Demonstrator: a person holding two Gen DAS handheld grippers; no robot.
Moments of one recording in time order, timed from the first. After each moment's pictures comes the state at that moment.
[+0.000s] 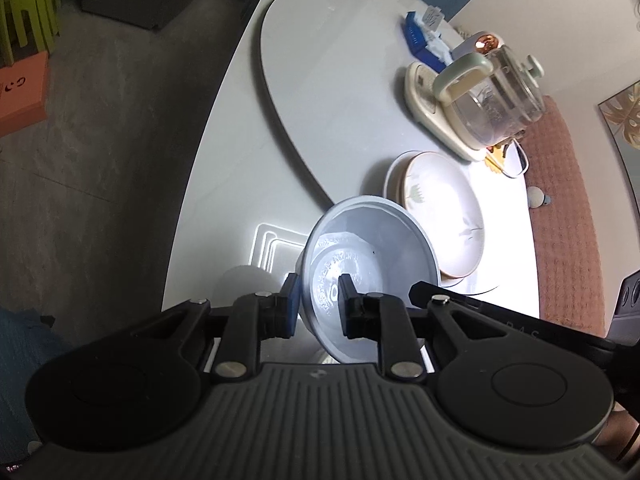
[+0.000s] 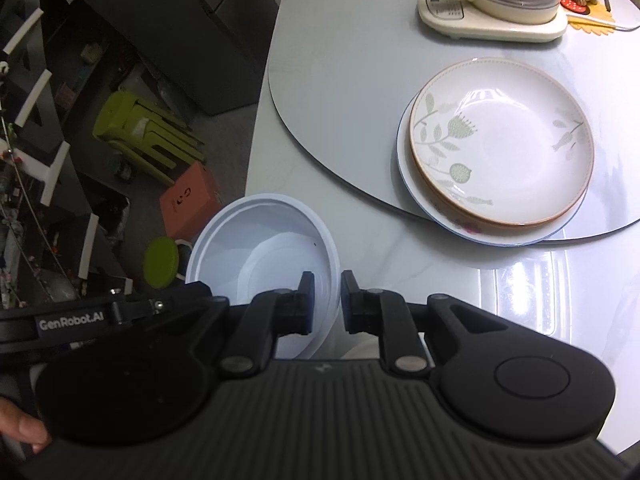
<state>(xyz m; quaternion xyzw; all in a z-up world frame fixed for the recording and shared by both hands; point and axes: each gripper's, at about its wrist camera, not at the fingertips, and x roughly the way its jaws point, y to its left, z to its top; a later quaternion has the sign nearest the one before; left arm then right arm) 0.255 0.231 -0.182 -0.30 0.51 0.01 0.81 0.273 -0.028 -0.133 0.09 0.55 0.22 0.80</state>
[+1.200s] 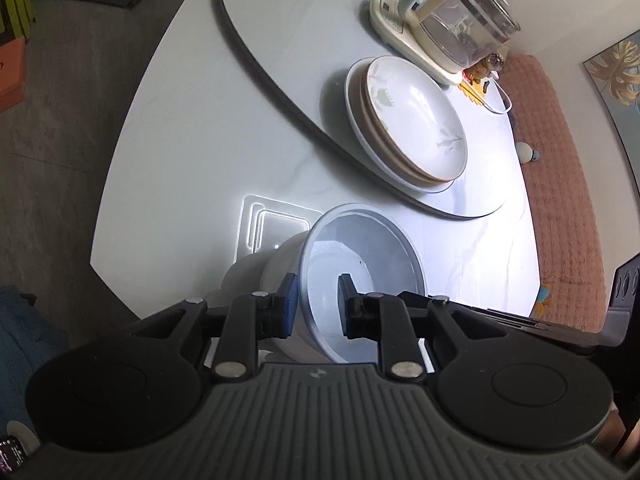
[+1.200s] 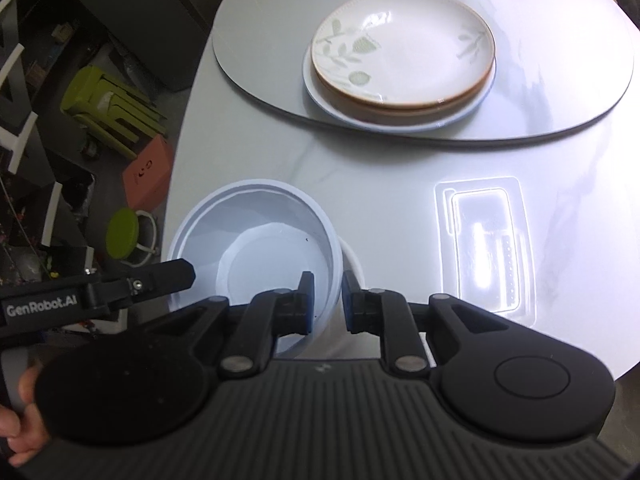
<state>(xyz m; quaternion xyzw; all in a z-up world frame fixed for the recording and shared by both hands) 0.220 0.144 -0.236 -0.29 0.53 -0.02 0.80 0.211 -0.093 -0.181 0.06 0.59 0.18 0.79</state>
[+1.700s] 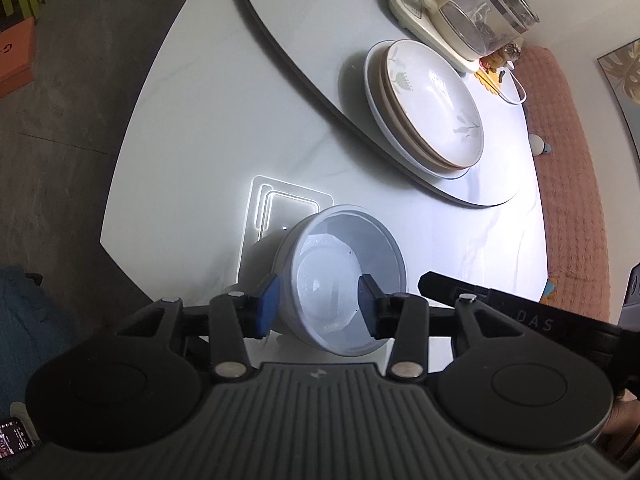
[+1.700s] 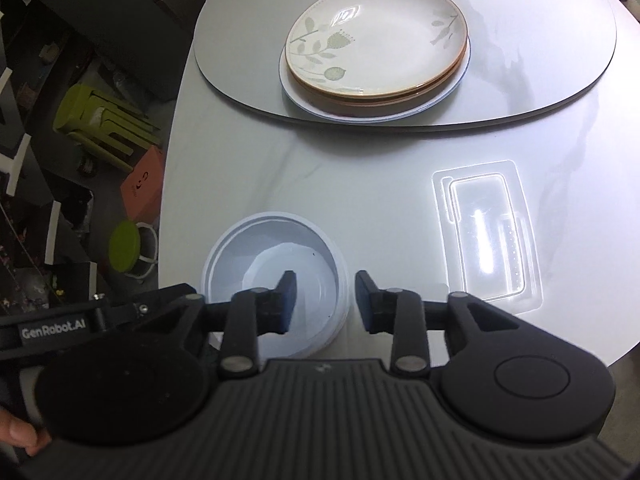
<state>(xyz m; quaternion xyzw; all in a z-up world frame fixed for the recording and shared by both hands) 0.222 0.148 -0.244 -0.29 0.56 -0.01 0.78 0.216 -0.106 -0.178 0.08 0.59 0.16 0.79</state>
